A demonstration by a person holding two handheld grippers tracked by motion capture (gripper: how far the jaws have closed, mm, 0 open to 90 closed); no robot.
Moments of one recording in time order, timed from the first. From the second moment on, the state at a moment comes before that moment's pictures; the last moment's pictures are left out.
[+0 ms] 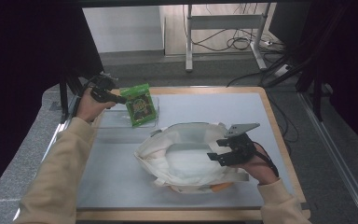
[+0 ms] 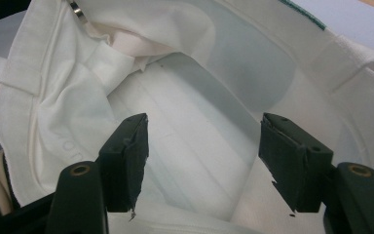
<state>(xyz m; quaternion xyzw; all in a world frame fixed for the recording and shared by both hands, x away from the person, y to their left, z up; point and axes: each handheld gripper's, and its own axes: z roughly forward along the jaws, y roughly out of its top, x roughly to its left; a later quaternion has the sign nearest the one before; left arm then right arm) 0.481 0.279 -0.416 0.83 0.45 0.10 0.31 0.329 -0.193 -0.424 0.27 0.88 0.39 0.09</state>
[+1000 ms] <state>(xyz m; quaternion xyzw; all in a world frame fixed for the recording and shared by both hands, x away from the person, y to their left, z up) 0.529 0.267 -0.459 0.81 0.53 0.07 0.25 0.328 -0.195 -0.423 0.27 0.88 0.39 0.10</state>
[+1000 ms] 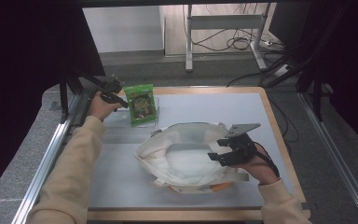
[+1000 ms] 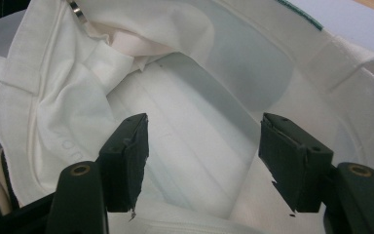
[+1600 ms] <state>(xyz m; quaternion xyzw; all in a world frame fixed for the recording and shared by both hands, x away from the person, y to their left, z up) 0.542 0.262 -0.469 0.80 0.54 0.07 0.24 0.329 -0.201 -0.422 0.28 0.87 0.39 0.10</state>
